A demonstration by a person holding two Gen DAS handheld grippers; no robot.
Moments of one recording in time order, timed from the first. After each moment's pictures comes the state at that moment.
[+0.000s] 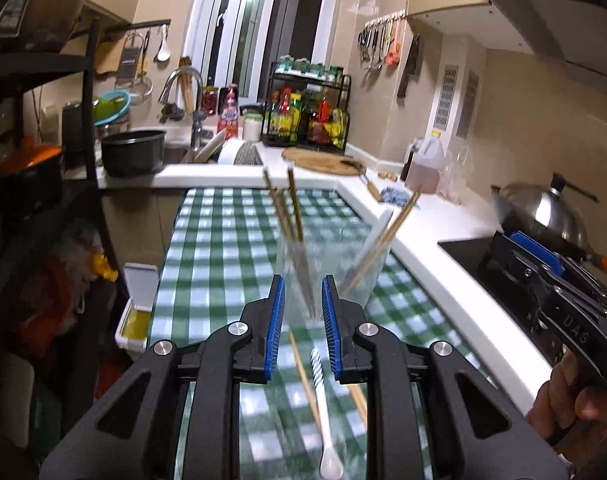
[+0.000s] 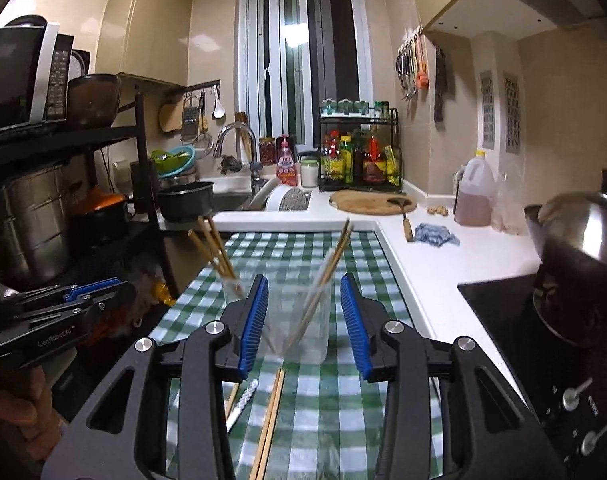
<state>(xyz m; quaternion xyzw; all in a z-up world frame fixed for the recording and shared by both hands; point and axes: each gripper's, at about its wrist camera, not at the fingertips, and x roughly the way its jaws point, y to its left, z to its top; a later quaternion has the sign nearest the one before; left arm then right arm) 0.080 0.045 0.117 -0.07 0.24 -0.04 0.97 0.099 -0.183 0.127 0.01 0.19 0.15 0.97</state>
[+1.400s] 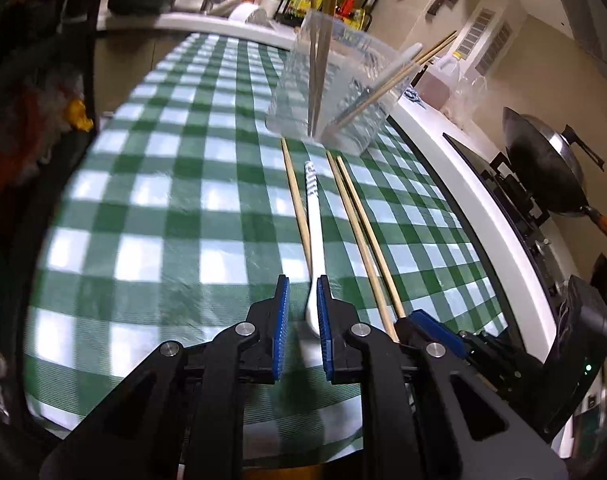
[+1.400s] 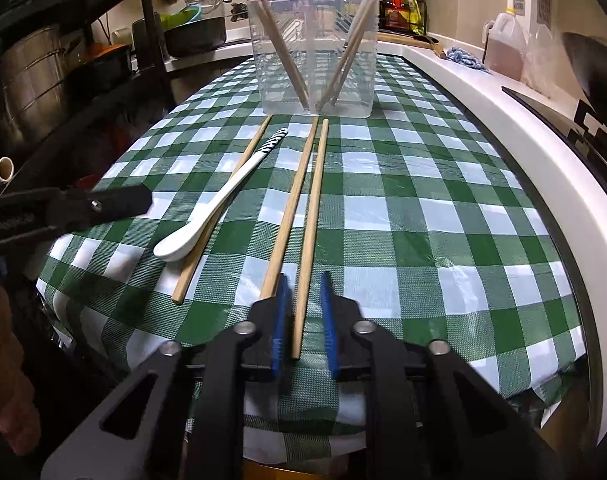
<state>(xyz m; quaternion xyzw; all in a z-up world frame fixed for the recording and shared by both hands) 0.047 0.042 -0.027 -0.18 0.41 -0.09 0.89 0.040 -0.147 -0.058 -0.02 0.42 0.17 0.89</state>
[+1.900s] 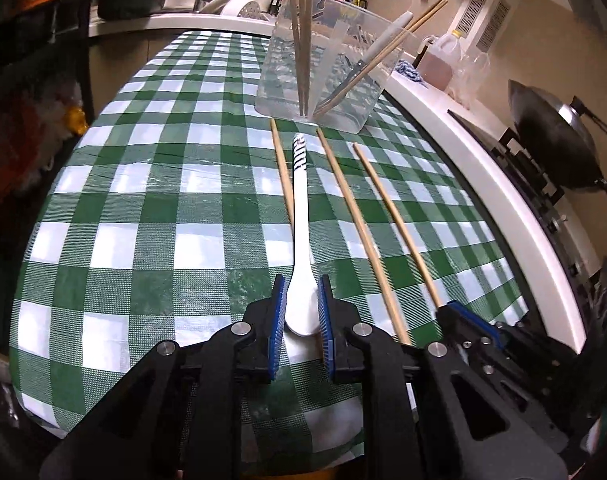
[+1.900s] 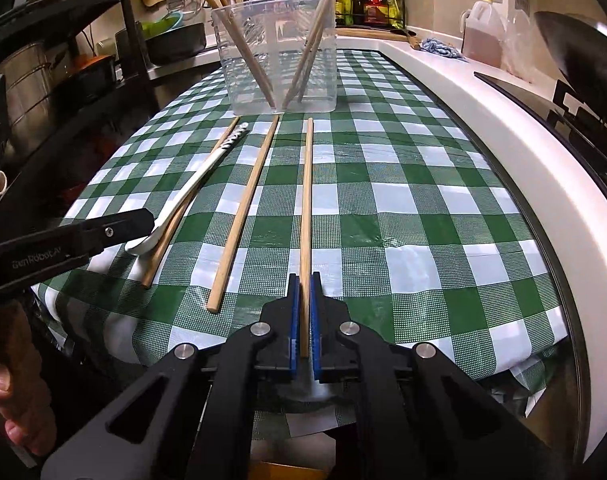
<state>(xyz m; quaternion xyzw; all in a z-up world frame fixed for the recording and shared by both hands) 0.048 0.014 -0.040 -0.14 0.42 -0.07 0.90 0.037 -0.178 -0.059 -0.01 0.42 0.15 0.90</state>
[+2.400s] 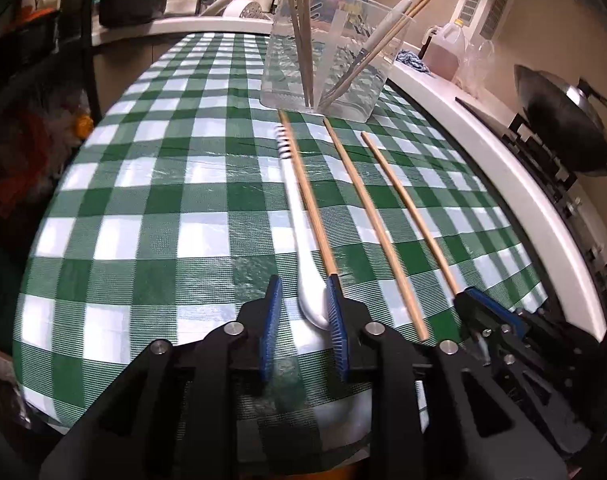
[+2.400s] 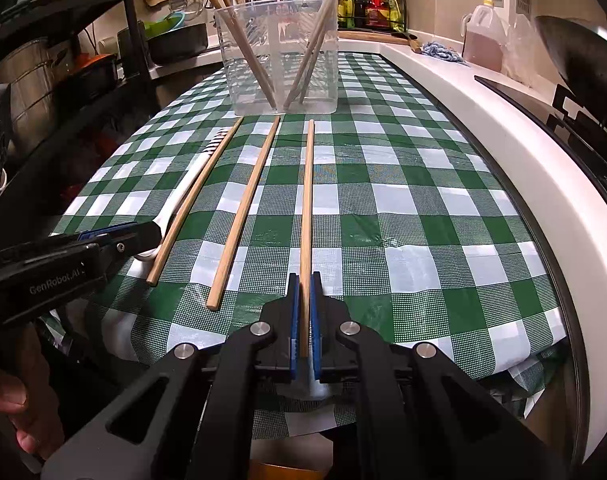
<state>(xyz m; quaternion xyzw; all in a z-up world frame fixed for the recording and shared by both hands) 0.042 0.009 -0.046 -0.10 0.42 -0.04 0.90 0.036 -0.177 -0.059 -0.02 0.41 0.15 0.90</state>
